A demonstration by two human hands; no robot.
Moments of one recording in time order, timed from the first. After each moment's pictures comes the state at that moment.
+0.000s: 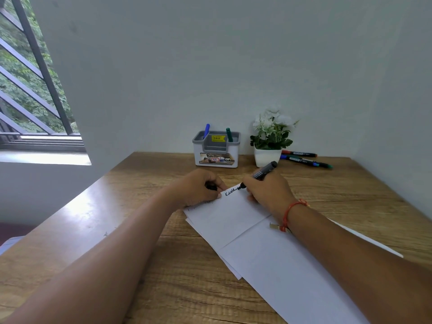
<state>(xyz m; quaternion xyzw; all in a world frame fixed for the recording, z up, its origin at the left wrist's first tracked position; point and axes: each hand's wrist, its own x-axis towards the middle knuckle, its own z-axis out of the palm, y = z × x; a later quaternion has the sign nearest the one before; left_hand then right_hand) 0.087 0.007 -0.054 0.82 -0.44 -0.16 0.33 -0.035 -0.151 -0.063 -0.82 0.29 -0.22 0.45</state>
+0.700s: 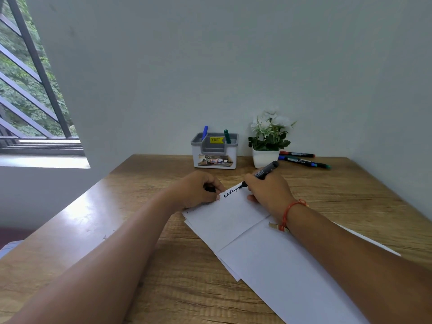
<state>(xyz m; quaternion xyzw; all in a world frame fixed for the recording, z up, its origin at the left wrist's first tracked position) 0.088 0.007 -0.055 0.83 -0.43 -0.16 0.33 -0.036 -0.154 -0.062 -0.77 0.30 -0.23 0.51</state>
